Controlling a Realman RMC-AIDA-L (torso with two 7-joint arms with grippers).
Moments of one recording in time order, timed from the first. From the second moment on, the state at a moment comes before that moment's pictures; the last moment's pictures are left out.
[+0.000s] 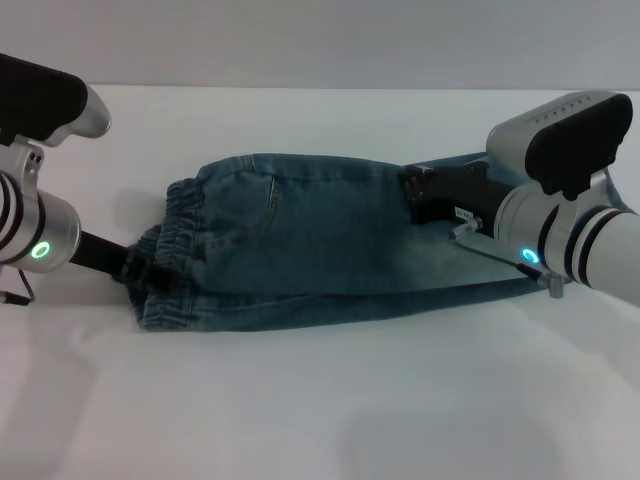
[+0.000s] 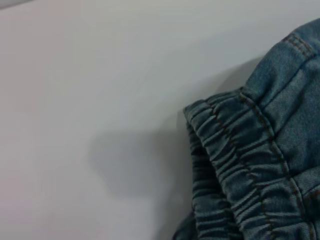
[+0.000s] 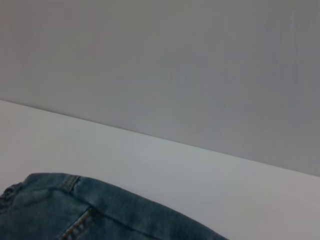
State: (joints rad) left arm -0.41 -2.06 -1.66 -1.35 2.72 -1.23 0.32; right arm 0.37 2.07 -1.88 -0.98 1.55 0.26 -1.17
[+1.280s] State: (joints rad) left arm -0.39 -2.06 -1.67 -1.43 2.69 -1.30 0.32; right arm 0.38 2.07 -1.88 -0.99 1.56 0.26 -1.17
